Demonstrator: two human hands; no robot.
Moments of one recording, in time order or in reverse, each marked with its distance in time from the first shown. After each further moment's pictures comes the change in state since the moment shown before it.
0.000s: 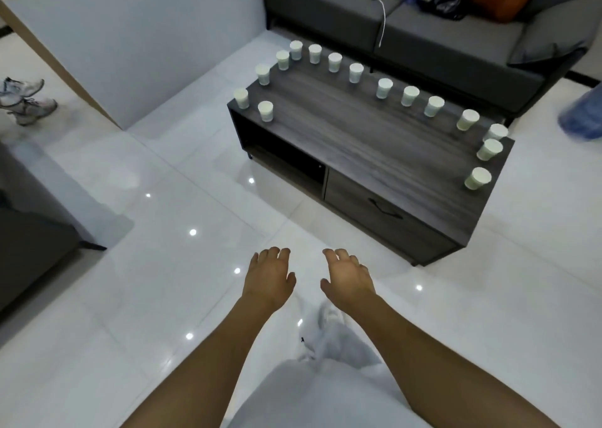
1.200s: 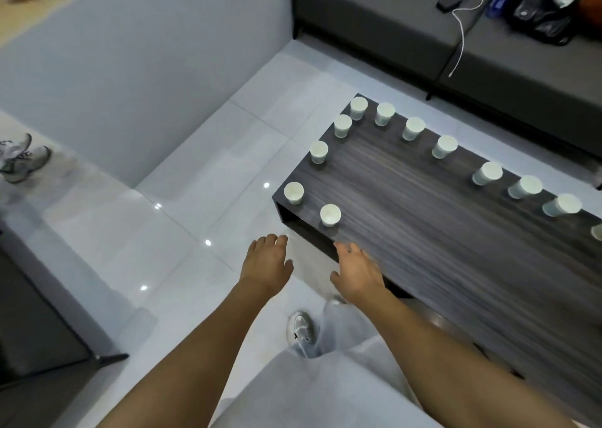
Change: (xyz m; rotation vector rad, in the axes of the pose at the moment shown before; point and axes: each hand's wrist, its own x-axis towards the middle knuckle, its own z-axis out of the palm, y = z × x) left_hand 0.519 -0.304 -0.269 0.000 -0.035 0.000; right_hand 0.565 -0.227 -0.209 0.031 -0.086 0.075
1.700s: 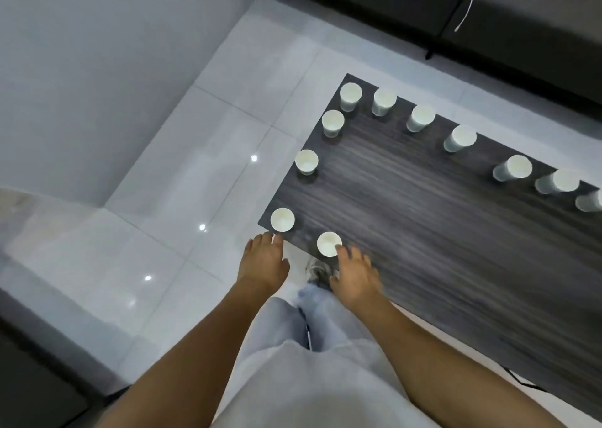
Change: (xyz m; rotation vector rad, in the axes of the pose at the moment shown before) left_hand 0.198 -0.017 -0.016 0.063 -0.153 0.038; right_hand 0.167 0.011 -0.022 0.122 -0.112 0.179
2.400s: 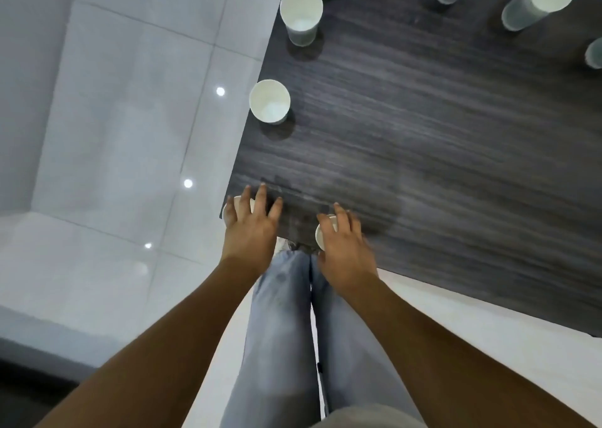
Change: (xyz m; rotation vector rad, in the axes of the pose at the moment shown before) left_hand 0.182 -0.034 0.128 0.364 -0.089 0.213; right_hand 0.168 0.017 0.108 0.161 -0.028 0.051
